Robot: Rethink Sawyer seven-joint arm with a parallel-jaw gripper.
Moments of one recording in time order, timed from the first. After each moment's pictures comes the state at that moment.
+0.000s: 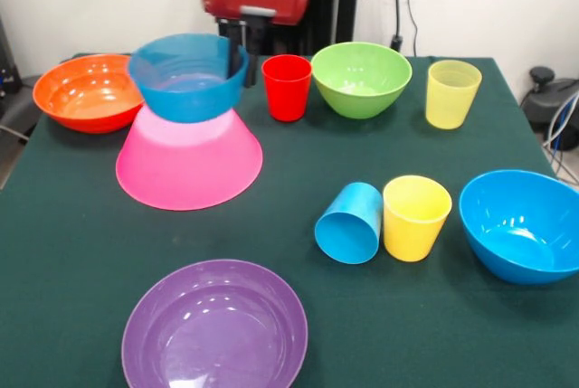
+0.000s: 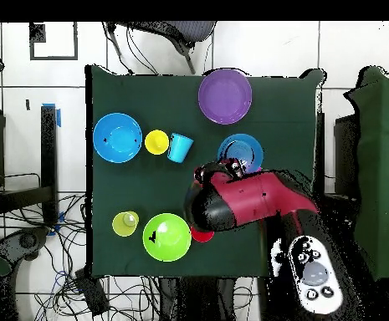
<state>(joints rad) -0.50 -0.89 0.32 1.83 -0.71 0.35 1.77</state>
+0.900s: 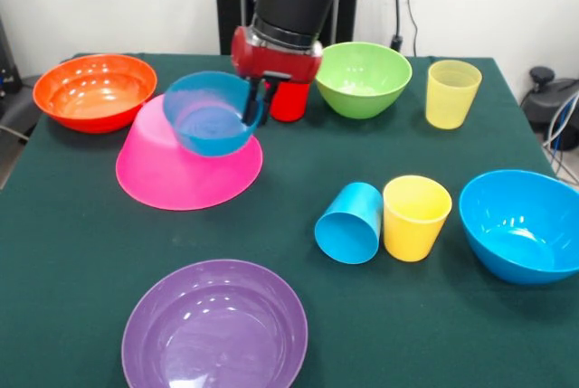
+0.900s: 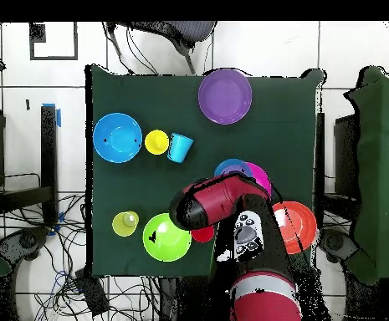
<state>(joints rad) -0.22 -0.62 -0.01 1.70 -0.72 0.35 1.93</state>
